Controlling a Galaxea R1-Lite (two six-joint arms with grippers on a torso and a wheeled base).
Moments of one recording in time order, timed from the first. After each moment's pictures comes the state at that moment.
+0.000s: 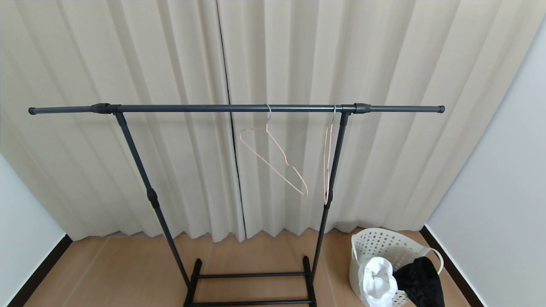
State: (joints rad) left arm -0.01 0.00 -0.01 0.03 -0.03 0.01; right arm 0.00 0.00 -0.05 0.12 -0.04 0.05
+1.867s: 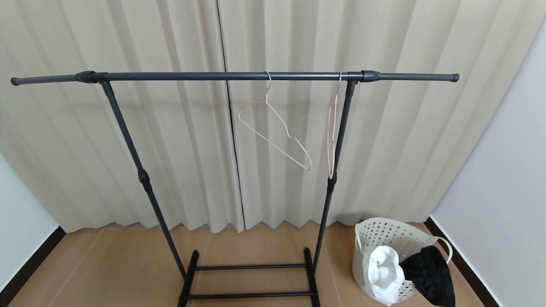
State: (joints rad) left arm -0.01 0.00 -0.01 0.03 -0.03 0.00; right arm 0.00 0.00 -0.05 0.11 -0.03 0.04
